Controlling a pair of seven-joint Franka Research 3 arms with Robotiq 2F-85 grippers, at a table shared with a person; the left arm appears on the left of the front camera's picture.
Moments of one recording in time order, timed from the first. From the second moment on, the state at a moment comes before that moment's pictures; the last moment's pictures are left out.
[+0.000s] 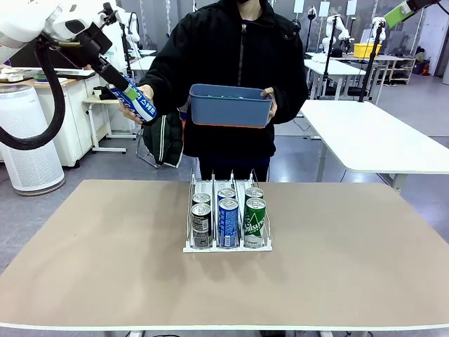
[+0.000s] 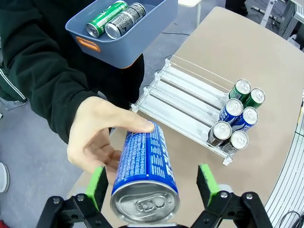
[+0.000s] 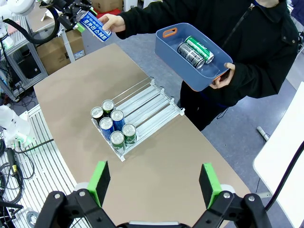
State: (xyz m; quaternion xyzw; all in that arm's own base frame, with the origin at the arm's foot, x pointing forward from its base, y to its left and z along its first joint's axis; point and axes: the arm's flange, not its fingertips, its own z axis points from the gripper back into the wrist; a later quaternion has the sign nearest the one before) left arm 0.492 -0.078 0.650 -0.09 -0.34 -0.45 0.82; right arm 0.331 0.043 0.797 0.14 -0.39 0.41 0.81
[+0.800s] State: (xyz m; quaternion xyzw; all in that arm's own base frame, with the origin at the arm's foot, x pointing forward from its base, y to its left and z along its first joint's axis) left arm 0.492 -0.075 0.652 -0.08 -0.34 -0.44 0.83; right arm 0.331 0.043 0.797 0.14 -0.39 0.41 0.81
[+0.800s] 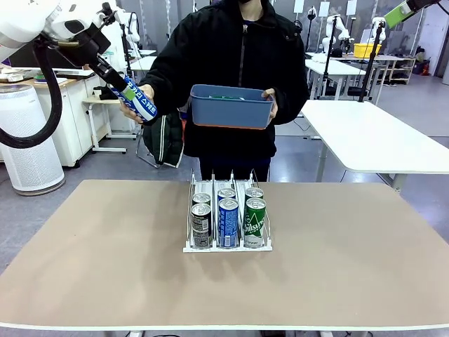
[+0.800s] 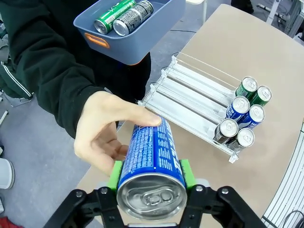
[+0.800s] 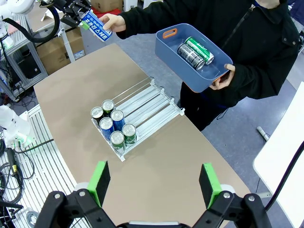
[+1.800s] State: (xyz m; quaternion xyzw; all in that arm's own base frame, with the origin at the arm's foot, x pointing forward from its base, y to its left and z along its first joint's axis) left arm 0.492 -0.076 0.651 -0.08 -0.34 -0.44 0.83; right arm 0.331 0.043 0.797 0.14 -0.39 0.41 0.81
